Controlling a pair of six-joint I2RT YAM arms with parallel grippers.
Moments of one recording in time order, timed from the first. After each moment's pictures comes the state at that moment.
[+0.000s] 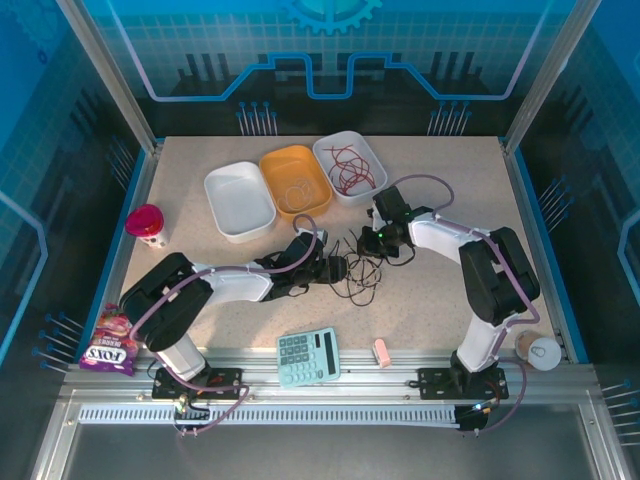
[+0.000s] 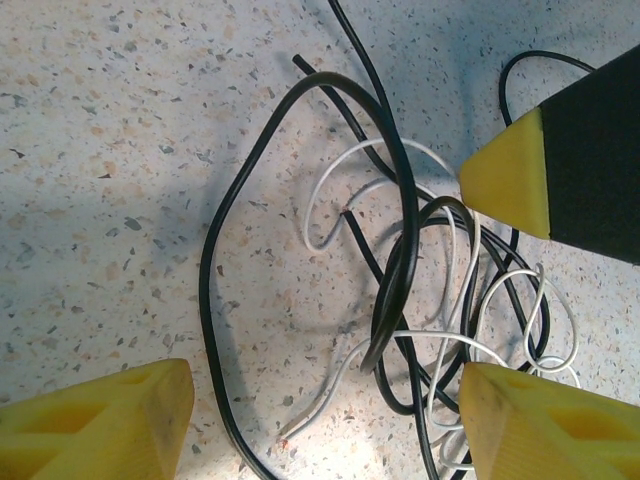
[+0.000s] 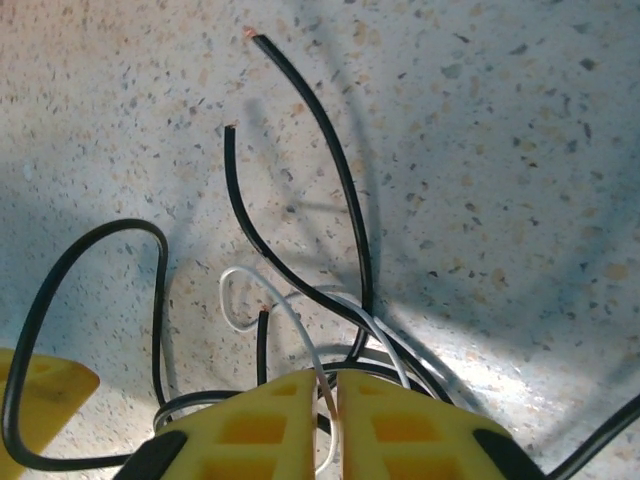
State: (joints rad) left arm -0.75 1.67 0.76 0.15 0.00 -0.72; right arm 0.42 1.78 1.09 -0.48 -0.31 0.52
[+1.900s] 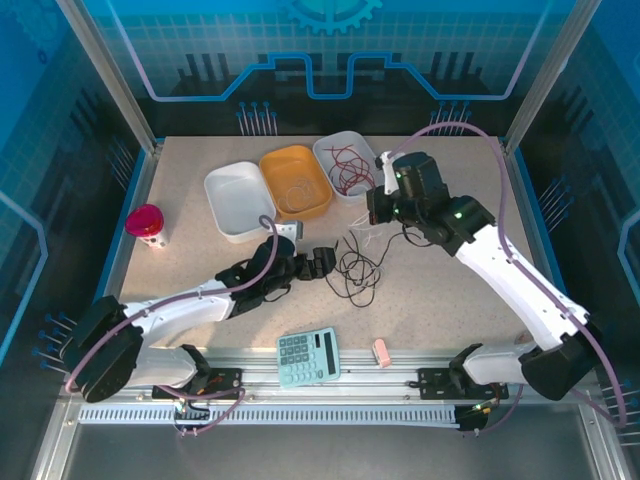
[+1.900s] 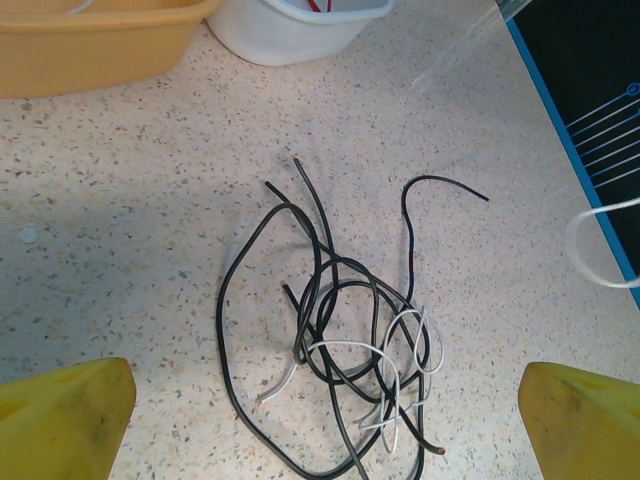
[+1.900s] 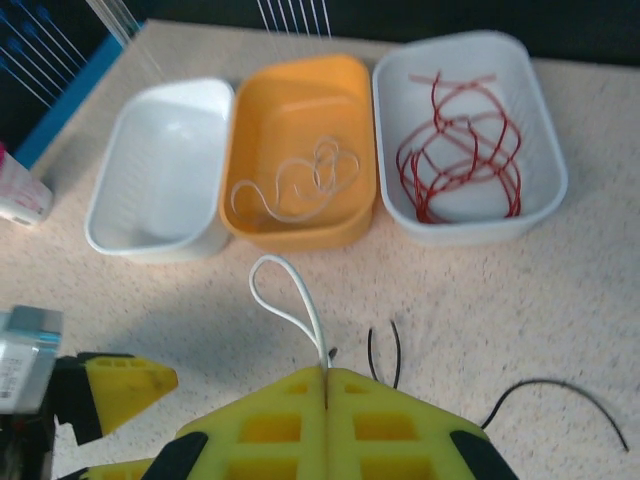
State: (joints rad) left arm -0.75 1.26 0.62 0.11 -0.11 -0.75; right arm 0.59 1.29 1.40 -0.72 0.06 0.28
